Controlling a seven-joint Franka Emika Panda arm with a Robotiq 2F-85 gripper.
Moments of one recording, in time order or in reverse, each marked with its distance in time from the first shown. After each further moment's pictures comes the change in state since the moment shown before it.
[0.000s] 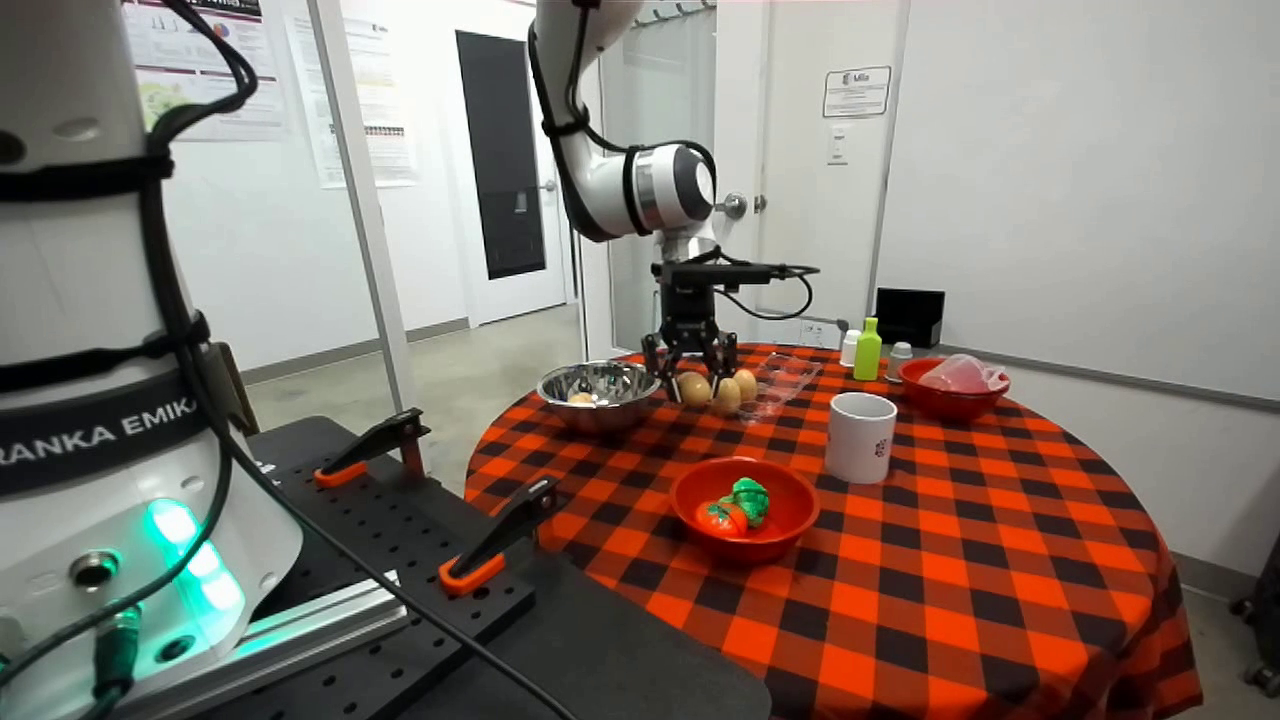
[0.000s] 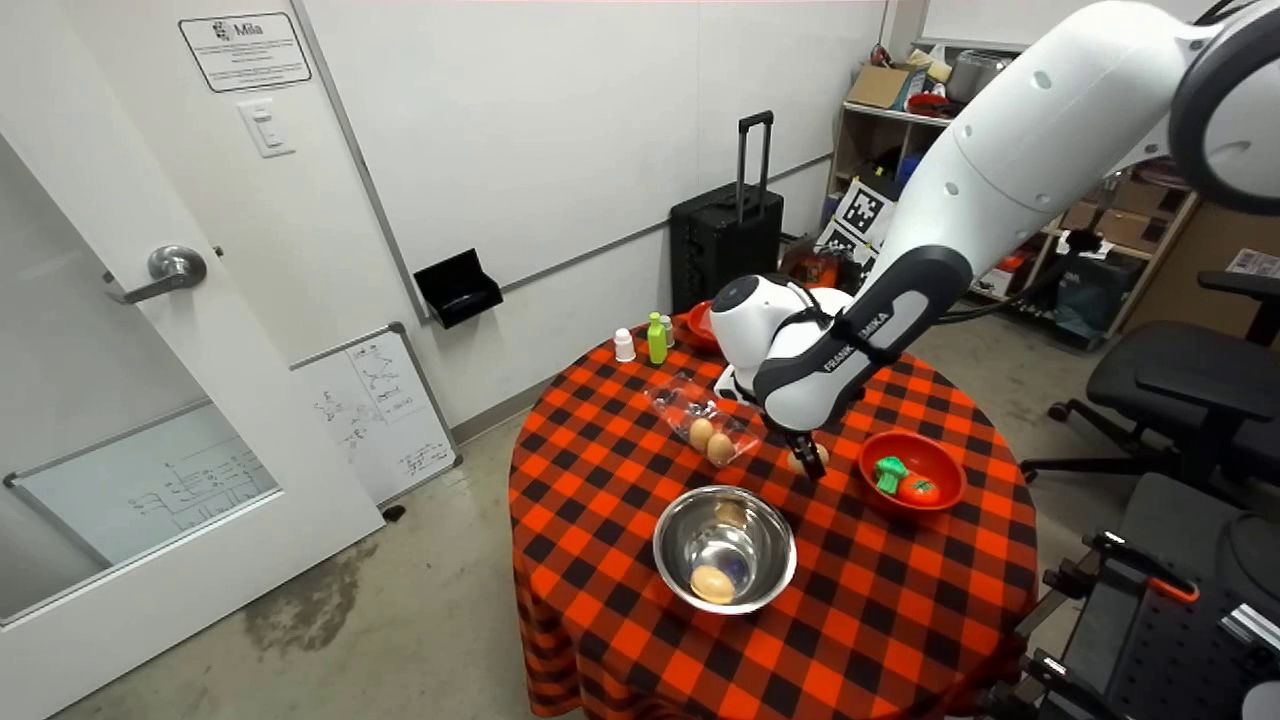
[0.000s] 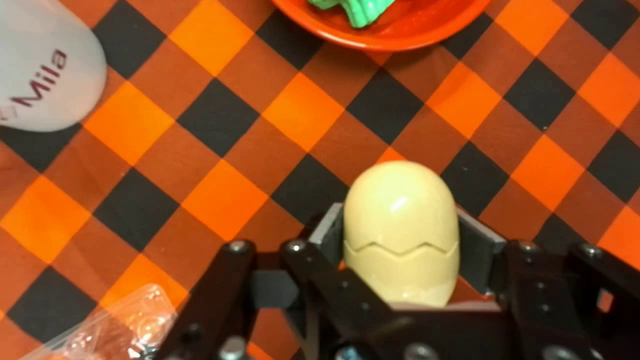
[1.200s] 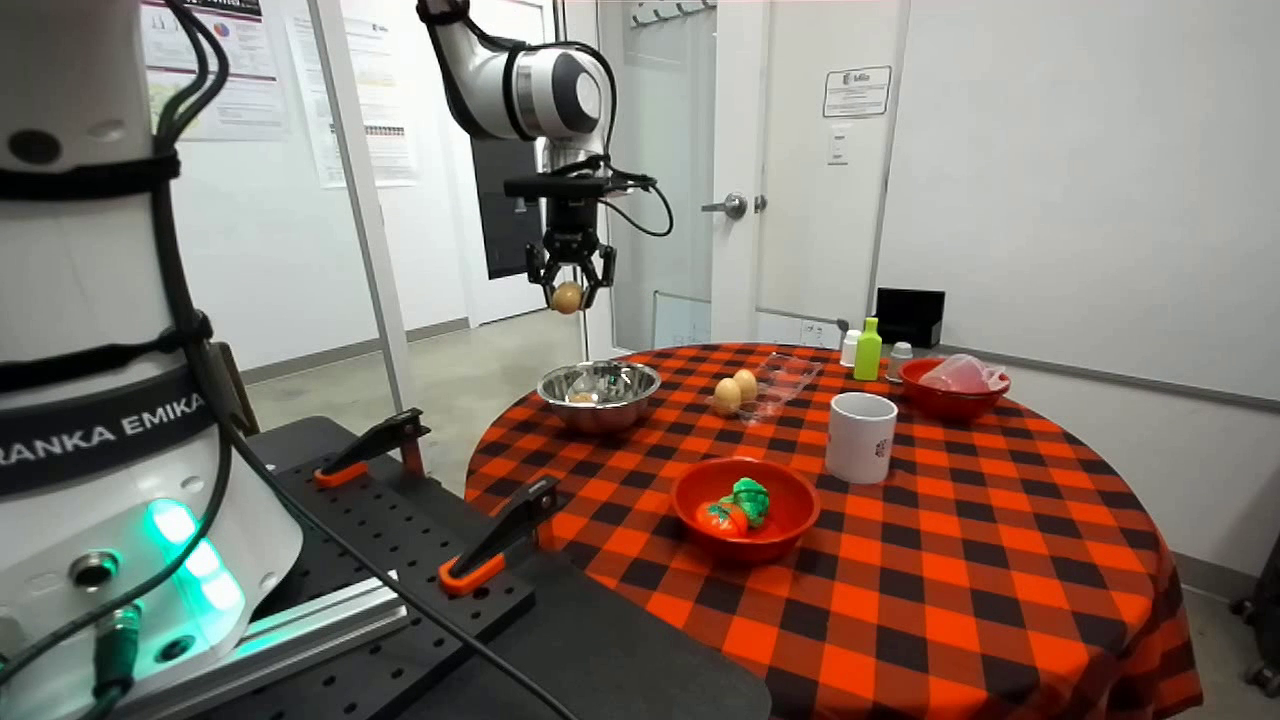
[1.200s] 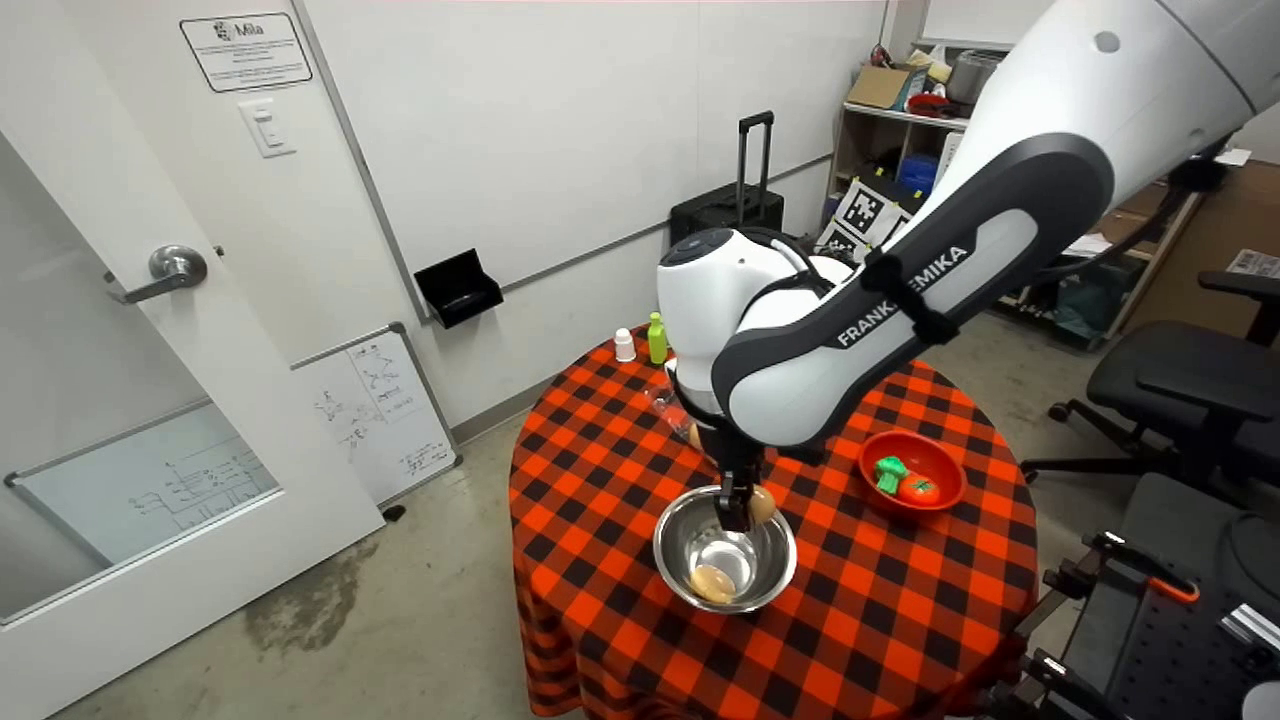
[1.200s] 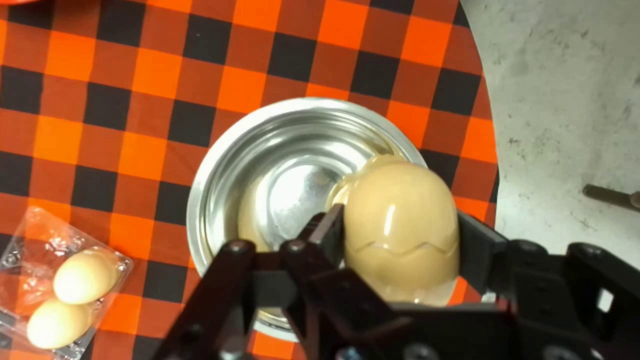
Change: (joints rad) arm 0.146 -0.290 0.144 -0.175 0.266 0.007 0.572
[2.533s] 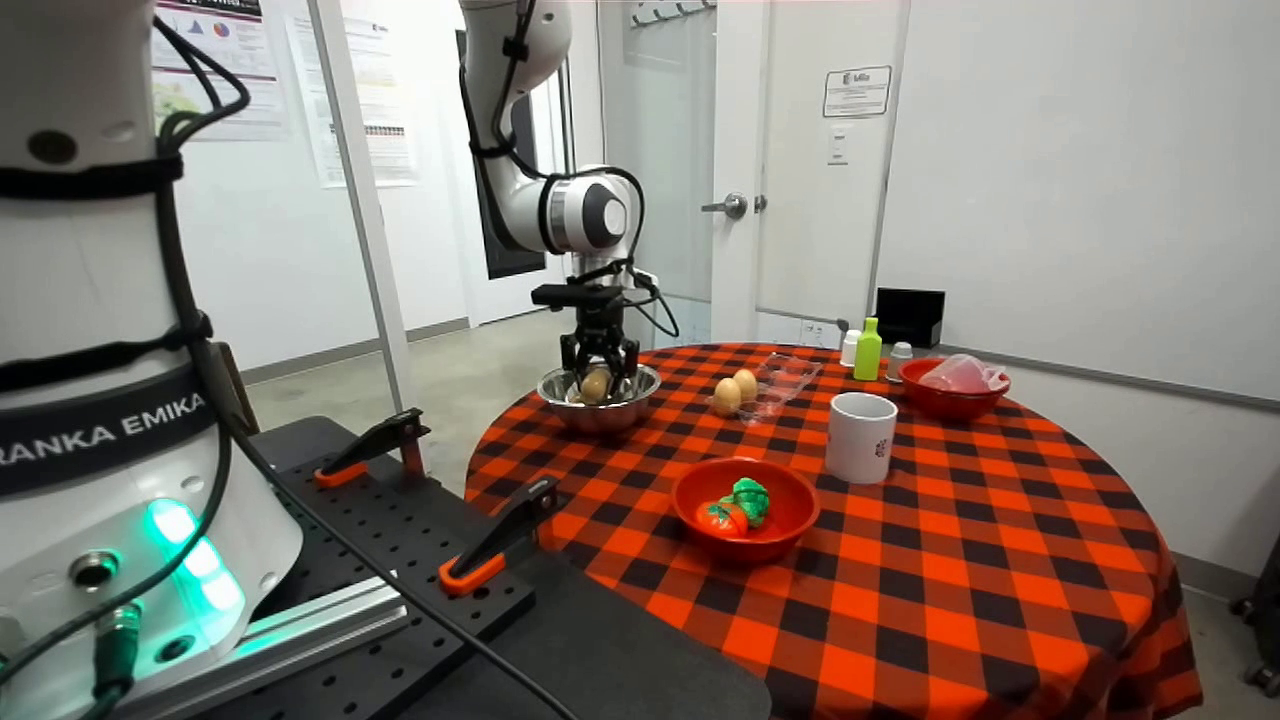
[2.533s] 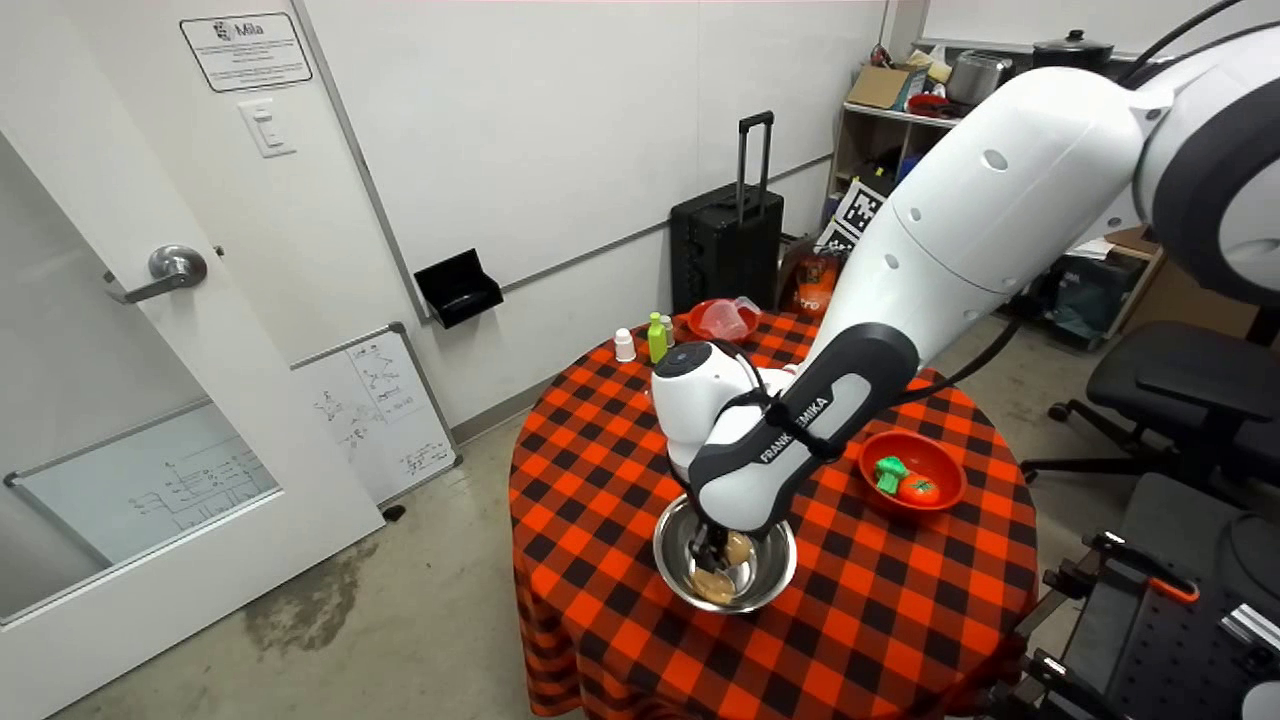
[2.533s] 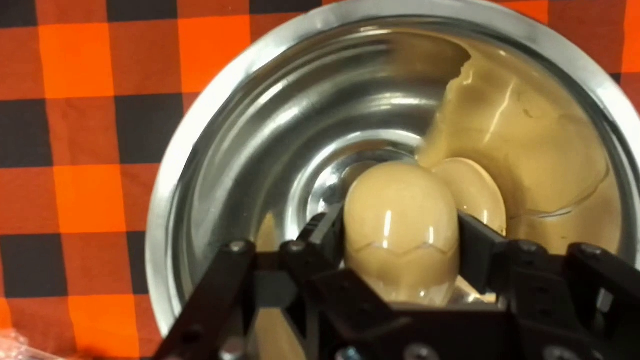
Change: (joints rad) arm 0.073 0.379 -0.118 0.208 0.010 0.183 0.196
